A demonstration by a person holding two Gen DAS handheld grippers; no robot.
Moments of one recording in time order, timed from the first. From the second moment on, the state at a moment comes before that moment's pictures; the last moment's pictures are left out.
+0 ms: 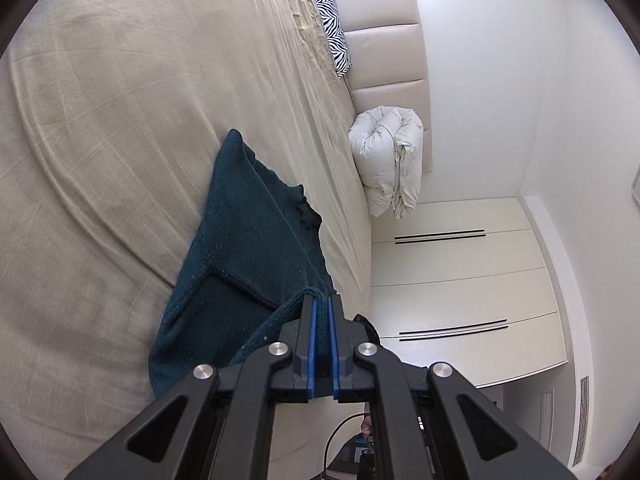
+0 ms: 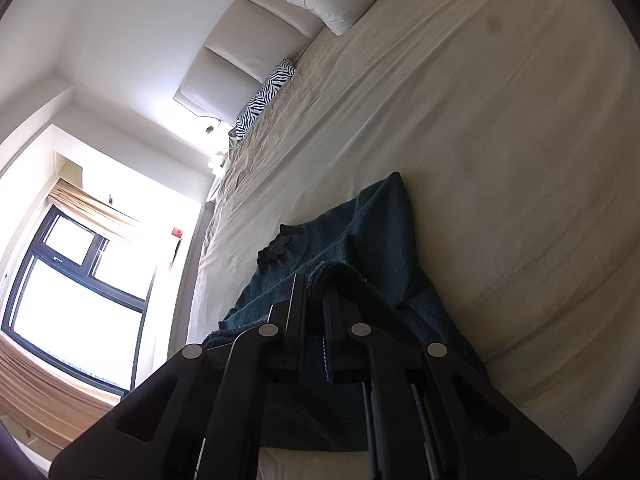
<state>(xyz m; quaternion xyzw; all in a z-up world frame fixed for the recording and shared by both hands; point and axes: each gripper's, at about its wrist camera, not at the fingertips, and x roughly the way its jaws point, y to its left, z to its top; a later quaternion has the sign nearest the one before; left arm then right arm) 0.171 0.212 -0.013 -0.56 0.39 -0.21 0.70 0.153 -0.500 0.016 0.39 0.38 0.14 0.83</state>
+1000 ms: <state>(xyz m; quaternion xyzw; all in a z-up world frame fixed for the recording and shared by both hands) 0.326 0.229 -0.072 -0.56 0.40 -0.14 0.72 0.356 -0.477 -0.090 0.38 0.45 0.07 0.80</state>
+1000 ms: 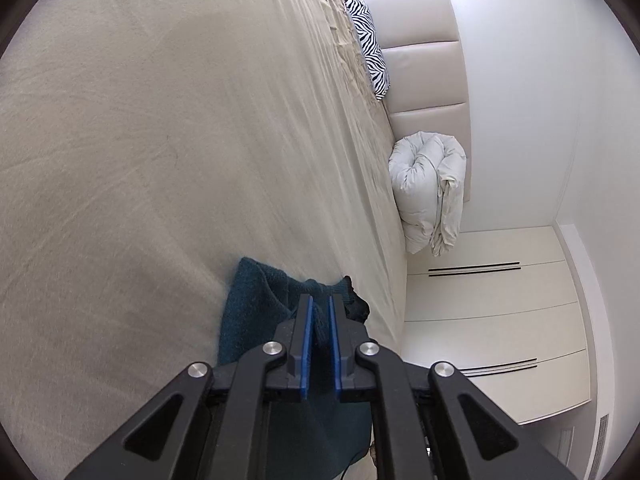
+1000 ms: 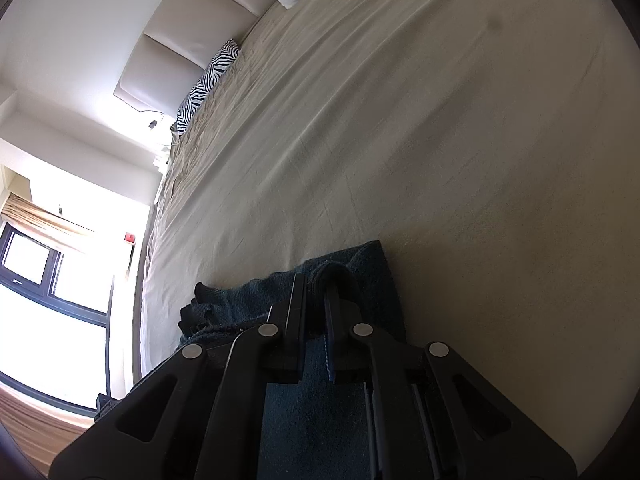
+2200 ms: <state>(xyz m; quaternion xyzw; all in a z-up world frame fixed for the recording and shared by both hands) 0.197 0.167 -0.066 -0.37 0.42 -0.10 0.82 0.222 -0.450 -0.074 0.18 0.47 0.05 0.86</state>
